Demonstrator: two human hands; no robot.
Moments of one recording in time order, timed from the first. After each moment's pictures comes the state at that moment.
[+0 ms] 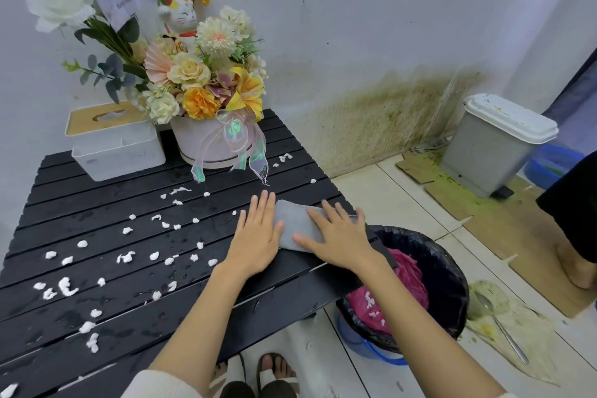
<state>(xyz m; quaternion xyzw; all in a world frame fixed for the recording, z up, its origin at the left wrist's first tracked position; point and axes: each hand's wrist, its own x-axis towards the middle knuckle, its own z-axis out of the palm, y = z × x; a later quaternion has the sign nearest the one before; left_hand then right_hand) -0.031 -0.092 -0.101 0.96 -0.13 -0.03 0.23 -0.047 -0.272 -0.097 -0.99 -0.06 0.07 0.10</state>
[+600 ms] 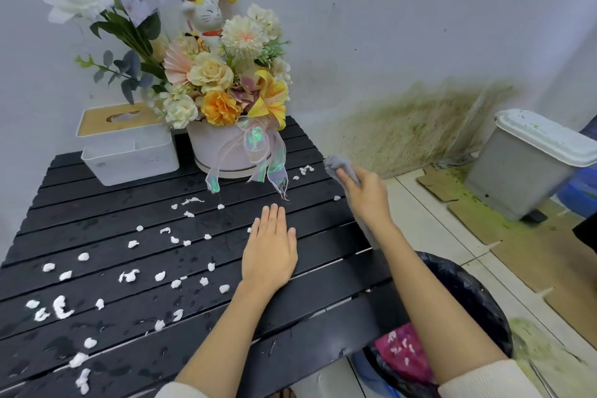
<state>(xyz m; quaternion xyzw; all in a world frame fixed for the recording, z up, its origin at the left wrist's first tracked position) -0.003 -0.096 -0.112 0.98 -0.06 0.02 0.16 0.050 -0.273 -0.059 -0.88 0.04 -0.16 0.45</state>
